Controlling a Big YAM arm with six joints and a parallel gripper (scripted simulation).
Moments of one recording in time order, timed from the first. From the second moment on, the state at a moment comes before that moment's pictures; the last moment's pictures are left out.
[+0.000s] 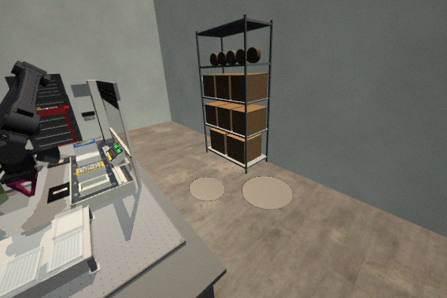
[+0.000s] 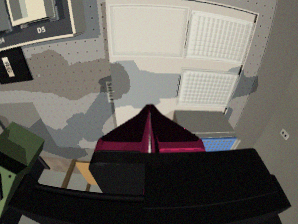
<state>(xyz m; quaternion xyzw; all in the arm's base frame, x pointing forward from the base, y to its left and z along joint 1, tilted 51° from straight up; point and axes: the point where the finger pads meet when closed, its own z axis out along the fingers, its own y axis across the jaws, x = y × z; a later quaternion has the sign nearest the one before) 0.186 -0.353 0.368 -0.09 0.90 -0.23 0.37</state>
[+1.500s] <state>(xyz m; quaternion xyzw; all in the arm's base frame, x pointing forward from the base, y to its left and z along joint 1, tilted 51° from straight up) 0.186 -0.353 0.368 -0.23 0.87 -0.29 0.33</state>
